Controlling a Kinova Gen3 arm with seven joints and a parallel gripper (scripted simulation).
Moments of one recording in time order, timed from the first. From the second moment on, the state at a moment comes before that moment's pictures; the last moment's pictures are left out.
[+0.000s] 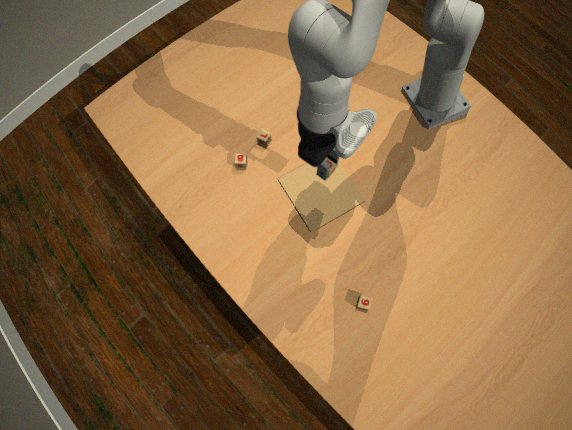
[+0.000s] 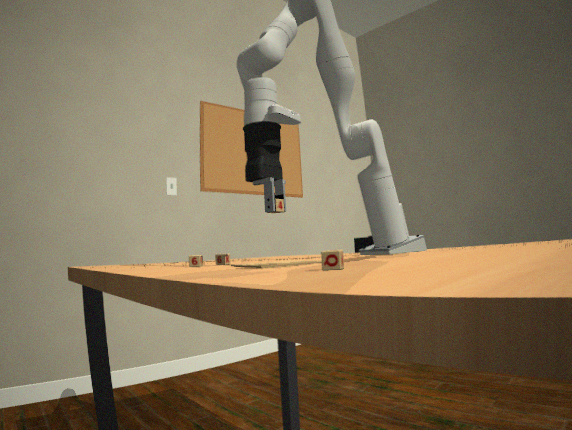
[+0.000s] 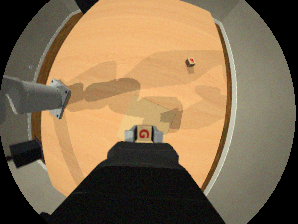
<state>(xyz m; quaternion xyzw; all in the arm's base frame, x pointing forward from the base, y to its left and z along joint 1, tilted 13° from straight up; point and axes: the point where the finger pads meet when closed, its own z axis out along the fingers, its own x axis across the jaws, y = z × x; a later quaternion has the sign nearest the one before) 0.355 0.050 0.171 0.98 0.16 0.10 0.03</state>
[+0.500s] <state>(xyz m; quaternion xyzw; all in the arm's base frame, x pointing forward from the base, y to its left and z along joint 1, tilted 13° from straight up) 0.358 0.046 0.172 0.99 0.06 0.11 0.02</state>
